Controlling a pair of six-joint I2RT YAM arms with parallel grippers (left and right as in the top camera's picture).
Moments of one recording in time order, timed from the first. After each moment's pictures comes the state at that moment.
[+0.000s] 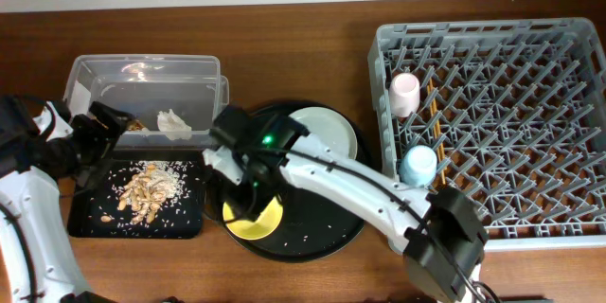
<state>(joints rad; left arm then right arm) 0.55 1.44 1.26 -0.97 0.53 -0.42 0.92 2.00 1.76 -1.13 -0.40 0.00</state>
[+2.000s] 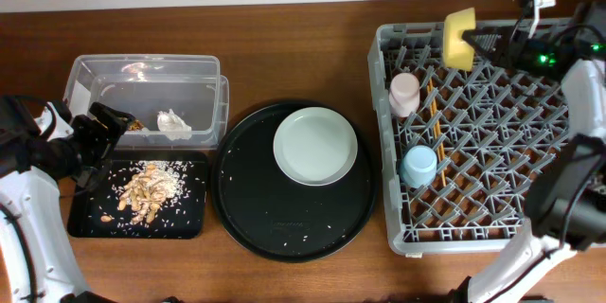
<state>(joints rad) 0.55 1.44 1.26 -0.98 0.52 -0.42 -0.44 2.09 1.72 -0.66 -1.44 -0.15</state>
